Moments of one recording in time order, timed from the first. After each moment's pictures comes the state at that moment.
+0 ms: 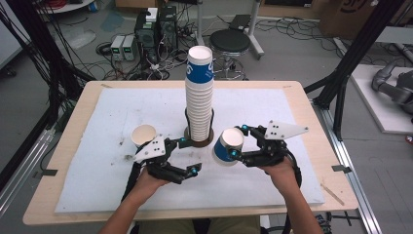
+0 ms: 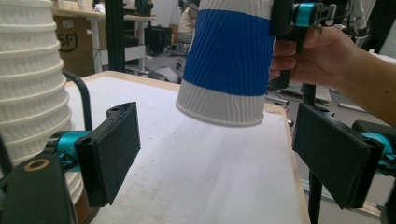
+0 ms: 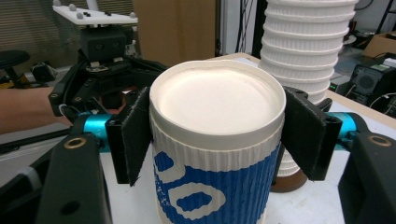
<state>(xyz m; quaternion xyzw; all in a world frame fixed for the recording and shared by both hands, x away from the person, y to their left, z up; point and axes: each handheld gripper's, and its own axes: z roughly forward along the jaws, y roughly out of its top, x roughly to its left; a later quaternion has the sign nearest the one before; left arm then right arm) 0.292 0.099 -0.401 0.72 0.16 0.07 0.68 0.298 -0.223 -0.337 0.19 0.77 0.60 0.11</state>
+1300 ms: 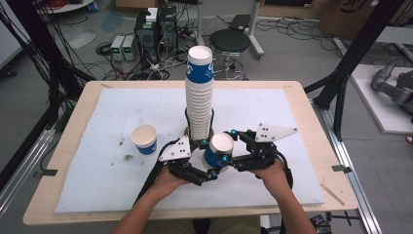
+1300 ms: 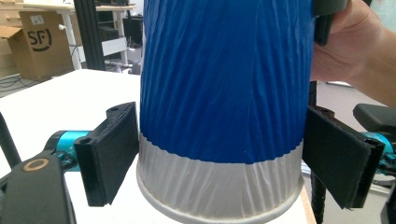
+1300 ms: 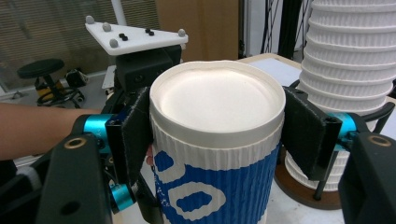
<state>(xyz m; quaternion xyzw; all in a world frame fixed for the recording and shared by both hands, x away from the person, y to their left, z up) 0.299 0.052 -0.406 0.74 0.11 0.07 0.66 0.296 -0.203 -0.343 0.17 0.77 0.61 0.06</state>
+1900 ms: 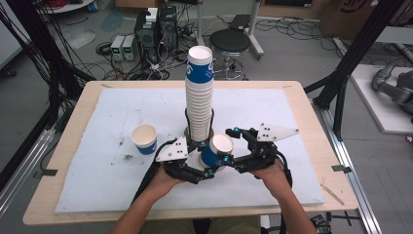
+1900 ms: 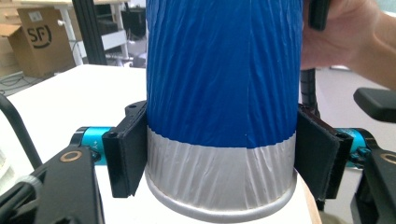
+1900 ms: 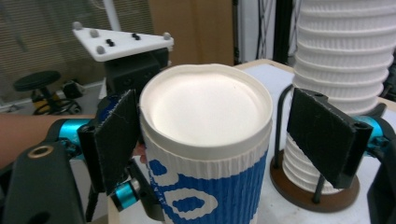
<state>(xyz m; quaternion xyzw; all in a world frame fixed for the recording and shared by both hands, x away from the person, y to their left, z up) 0.296 0.062 -0.398 0.76 0.10 0.08 0.63 0.295 -0.205 -0.344 0.18 0.76 0.62 0.06</state>
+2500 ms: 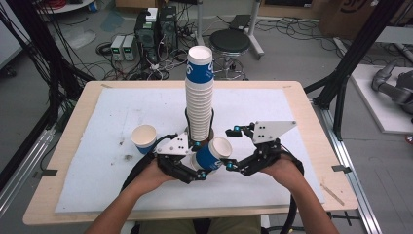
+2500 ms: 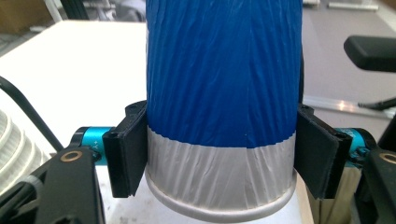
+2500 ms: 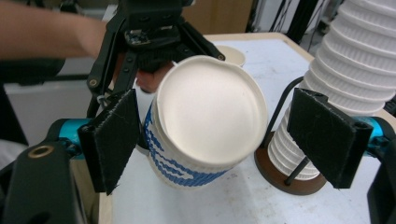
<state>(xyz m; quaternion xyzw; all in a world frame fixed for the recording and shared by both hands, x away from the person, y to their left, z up) 0.298 0.072 -0.367 0.84 0.07 0.06 0.53 0.295 -0.204 -0.311 0.08 0.84 0.52 0.10</state>
